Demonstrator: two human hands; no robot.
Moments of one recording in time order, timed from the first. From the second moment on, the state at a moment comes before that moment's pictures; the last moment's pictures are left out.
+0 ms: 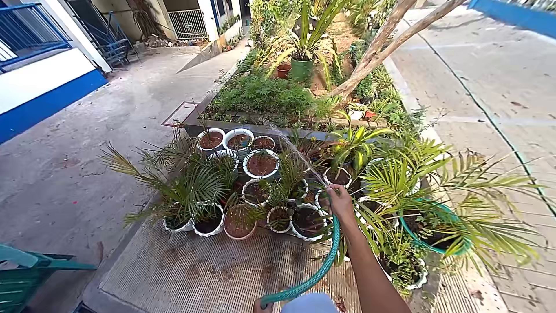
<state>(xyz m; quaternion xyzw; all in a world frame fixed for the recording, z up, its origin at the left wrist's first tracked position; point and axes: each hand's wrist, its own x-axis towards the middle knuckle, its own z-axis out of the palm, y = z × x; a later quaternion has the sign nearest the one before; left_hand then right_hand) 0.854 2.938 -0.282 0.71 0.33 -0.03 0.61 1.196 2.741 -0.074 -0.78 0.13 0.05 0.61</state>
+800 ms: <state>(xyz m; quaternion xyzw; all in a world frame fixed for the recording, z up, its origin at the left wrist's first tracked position) 0.793 2.964 -0.257 0.76 0.10 -0.04 0.64 1.060 2.762 0.042 -0.85 0.05 0.08 0.52</state>
